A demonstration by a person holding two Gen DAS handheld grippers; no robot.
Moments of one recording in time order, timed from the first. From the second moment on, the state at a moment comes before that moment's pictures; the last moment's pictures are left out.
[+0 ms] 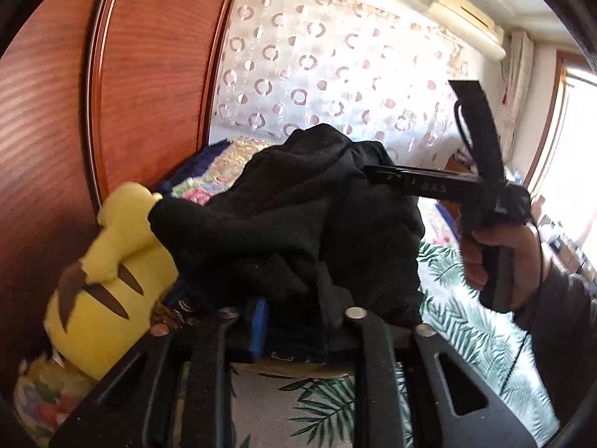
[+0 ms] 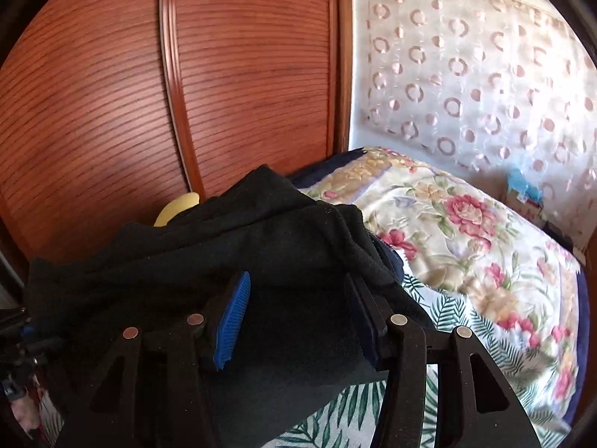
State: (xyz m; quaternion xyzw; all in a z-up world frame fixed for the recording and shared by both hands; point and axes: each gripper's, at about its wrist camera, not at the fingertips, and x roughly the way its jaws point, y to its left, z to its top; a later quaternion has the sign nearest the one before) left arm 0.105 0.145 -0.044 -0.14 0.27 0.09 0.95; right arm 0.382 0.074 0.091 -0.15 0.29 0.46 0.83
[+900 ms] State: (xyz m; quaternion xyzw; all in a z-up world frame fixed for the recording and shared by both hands) left arm 0.054 0.041 -0.004 -0.03 0.23 0.03 0.97; right arm 0.144 -0.108 0.105 -0.05 0.25 0.34 0.90
